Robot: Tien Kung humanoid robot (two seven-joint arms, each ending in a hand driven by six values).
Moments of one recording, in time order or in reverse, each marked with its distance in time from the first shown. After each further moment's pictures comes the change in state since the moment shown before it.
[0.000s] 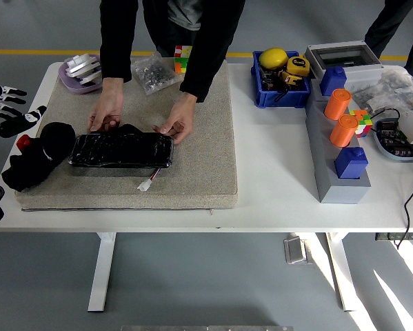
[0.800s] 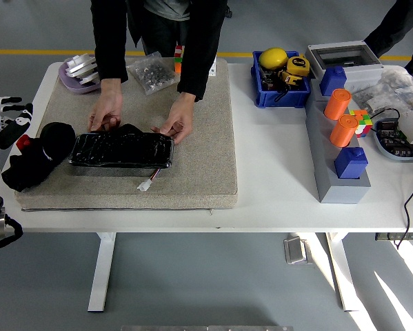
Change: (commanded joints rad) left arm 0.058 -0.121 -0.082 0.068 -0.362 -0.023 -0.272; right arm -0.005 0.007 0.000 -0.002 0.003 0.001 0.002
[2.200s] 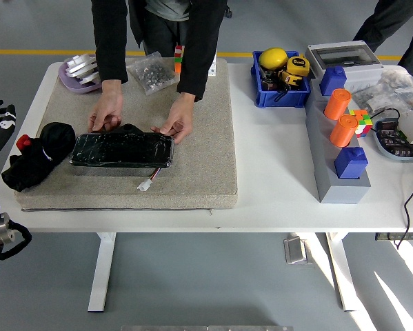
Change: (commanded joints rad) left arm 0.016 -0.019 -0.027 0.026 -0.174 0.014 -0.106; right arm -0.003 0.000 0.007 0.000 -0.013 0.000 -0.003
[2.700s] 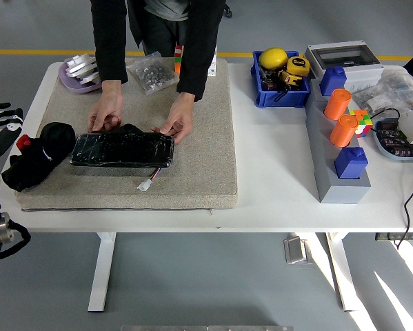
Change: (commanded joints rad) left arm -0.008 0.001 0.000 0.013 0.040 -0.029 0.043; right arm 0.002 0.002 -0.004 0.000 0.010 -0.001 0.003
